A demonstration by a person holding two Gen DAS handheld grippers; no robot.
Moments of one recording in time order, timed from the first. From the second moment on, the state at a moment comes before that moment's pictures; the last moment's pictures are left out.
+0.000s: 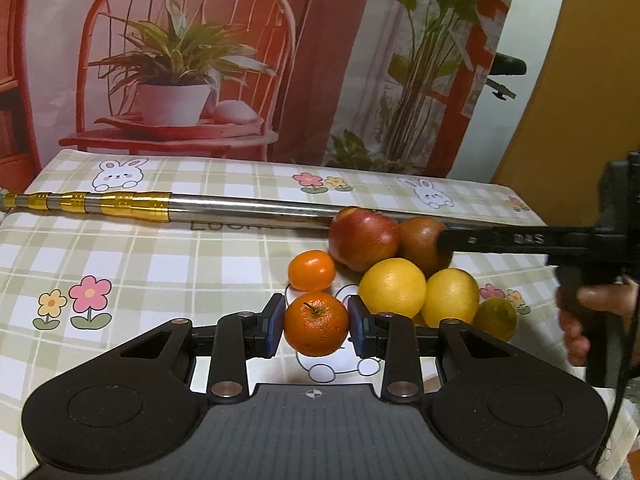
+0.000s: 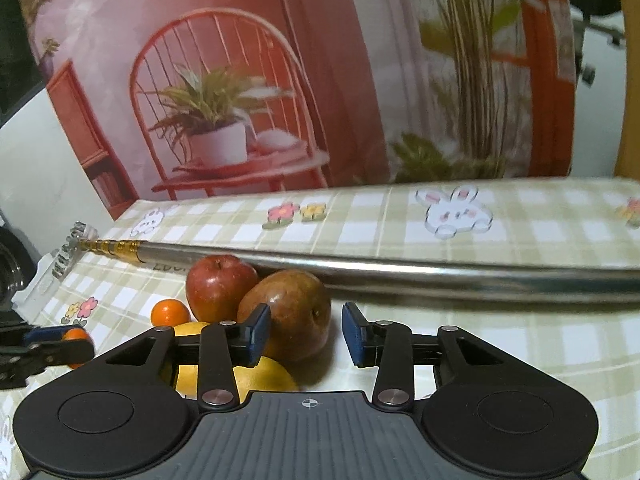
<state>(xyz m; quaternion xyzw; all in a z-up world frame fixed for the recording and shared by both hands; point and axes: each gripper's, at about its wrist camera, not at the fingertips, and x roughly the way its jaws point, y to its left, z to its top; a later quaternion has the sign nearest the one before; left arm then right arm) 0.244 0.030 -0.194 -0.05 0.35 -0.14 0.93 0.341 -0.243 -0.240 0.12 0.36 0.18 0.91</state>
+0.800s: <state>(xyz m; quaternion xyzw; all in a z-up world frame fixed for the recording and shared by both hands) 0.234 0.027 -0.190 -0.04 0.34 -0.15 0.93 0.364 -0.250 -0.262 0.20 0.41 0.16 0.88</state>
